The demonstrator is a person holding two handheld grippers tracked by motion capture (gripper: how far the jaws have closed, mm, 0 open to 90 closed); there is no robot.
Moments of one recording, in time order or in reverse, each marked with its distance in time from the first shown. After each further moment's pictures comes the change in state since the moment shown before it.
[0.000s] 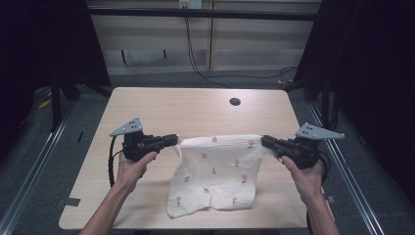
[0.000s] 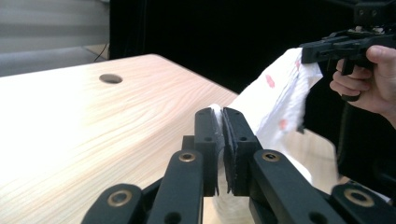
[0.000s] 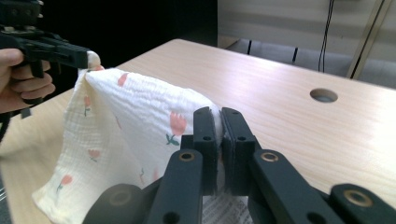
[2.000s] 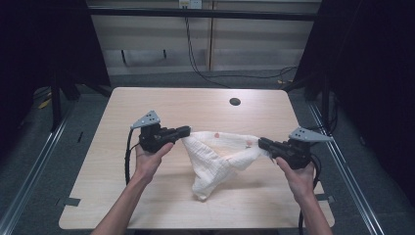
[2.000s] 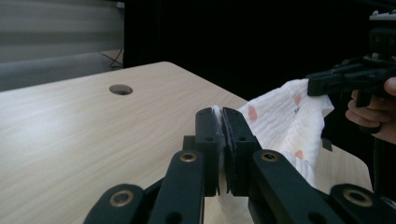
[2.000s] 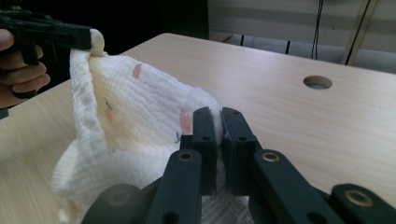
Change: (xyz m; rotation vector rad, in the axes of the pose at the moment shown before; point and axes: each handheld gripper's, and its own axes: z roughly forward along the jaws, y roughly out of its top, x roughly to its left) left arm -0.004 0.016 0.037 -0.037 0.048 0.013; right arm -0.011 -0.020 0.019 0.005 -0.032 0.029
